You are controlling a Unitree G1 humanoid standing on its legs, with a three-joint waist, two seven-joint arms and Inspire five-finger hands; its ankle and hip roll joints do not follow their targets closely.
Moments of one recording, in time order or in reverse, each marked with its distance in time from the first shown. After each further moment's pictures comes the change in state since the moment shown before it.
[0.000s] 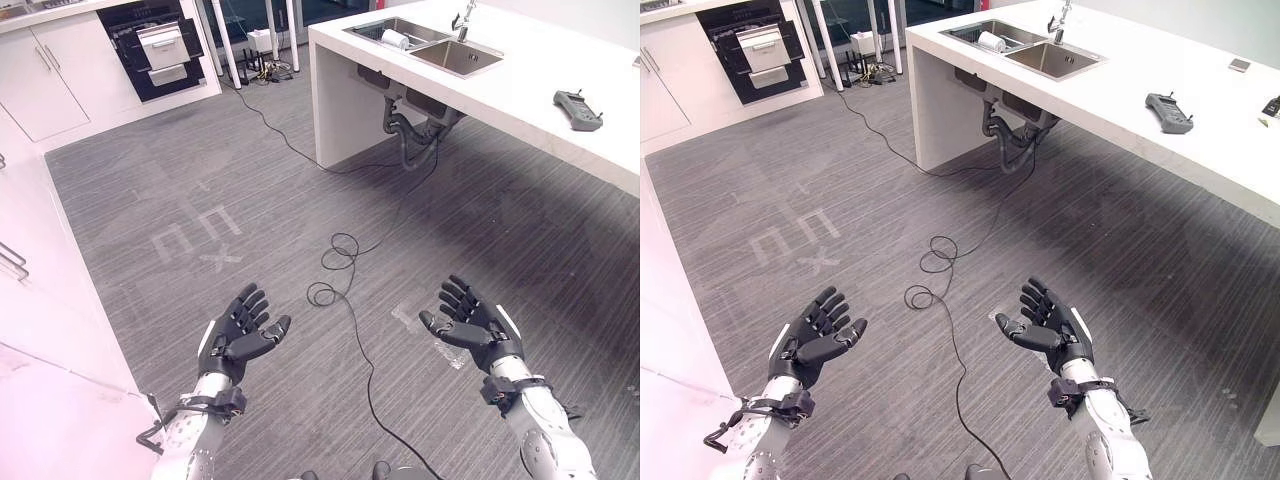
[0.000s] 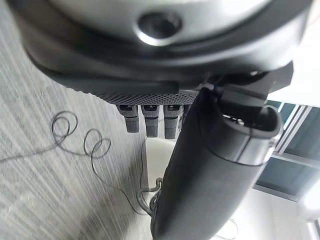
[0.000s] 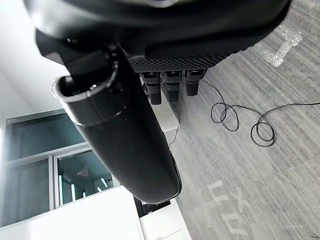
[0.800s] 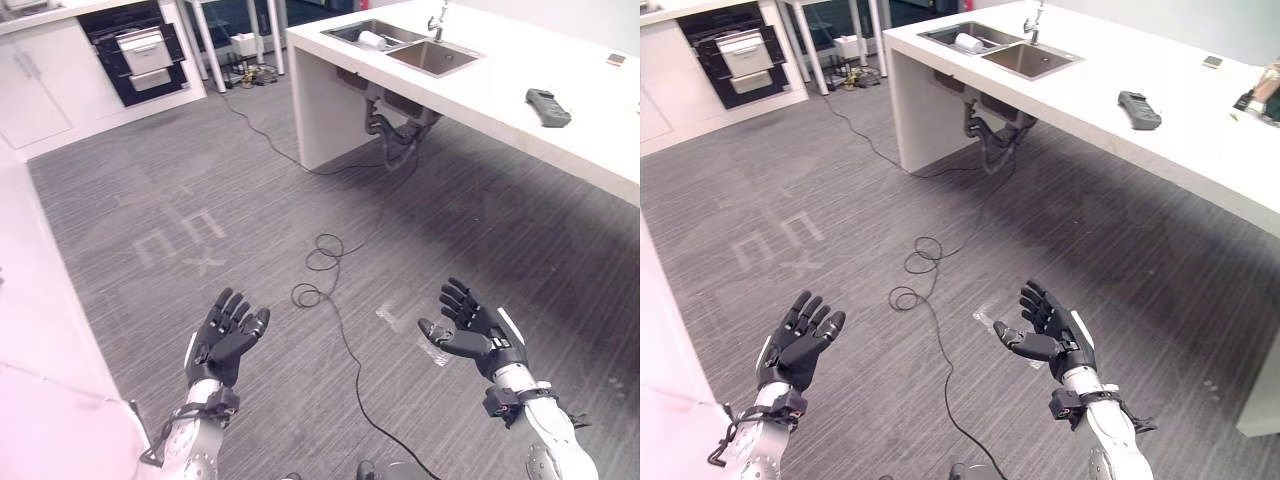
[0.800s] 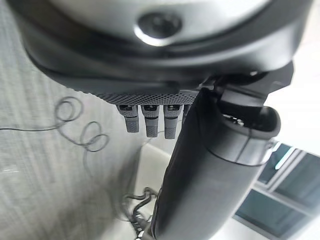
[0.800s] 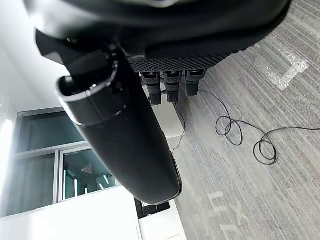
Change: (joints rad) left arm 0.052 -0.047 0.041 0.000 -0.162 -0.031 0.046; right arm 0.061 0.015 0.018 -0.104 -0.034 -0.026 0.024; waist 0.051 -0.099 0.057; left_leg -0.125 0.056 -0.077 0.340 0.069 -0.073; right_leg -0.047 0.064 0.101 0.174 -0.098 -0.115
